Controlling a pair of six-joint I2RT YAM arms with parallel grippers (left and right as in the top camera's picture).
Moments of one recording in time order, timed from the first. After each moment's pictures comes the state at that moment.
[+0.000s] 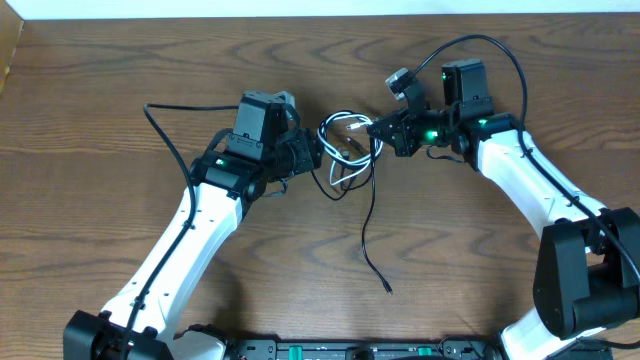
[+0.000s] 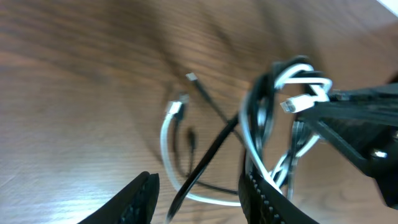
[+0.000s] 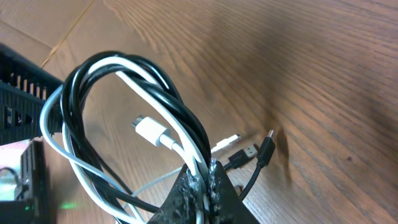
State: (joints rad) left arm -0.35 1.43 1.07 -0.53 0.28 -0.61; right arm 0.25 1.77 1.20 -0.29 -0.81 -0.06
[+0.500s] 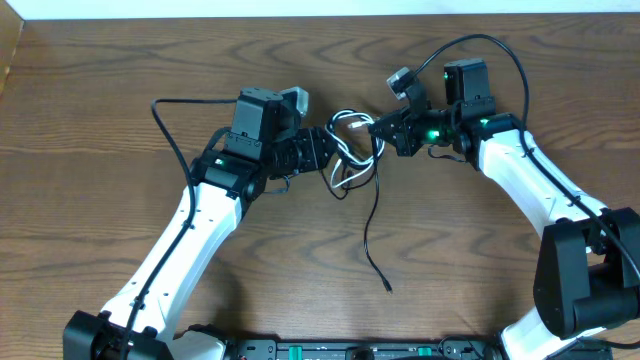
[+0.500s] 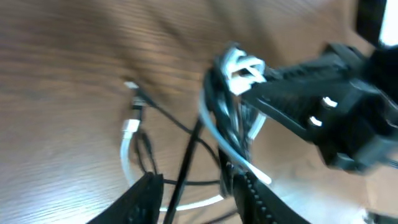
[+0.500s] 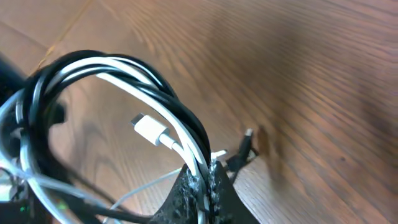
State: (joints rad) left arm -0.35 1.43 1.07 -0.46 0.45 -0.52; right arm 0.24 1.77 1.20 -0.28 -0.80 -0.06
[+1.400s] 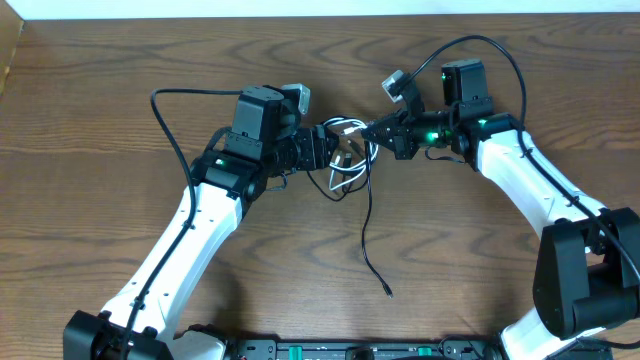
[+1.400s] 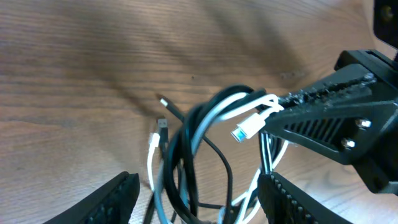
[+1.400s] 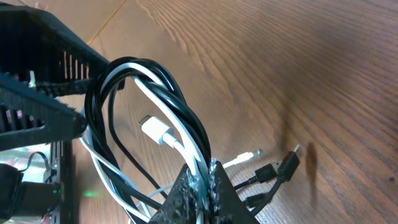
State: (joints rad) left arm -0.35 1.43 1.07 -0.44 0.35 -0.41; right arm 0.25 1.77 1.20 -0.29 -0.92 -0.09
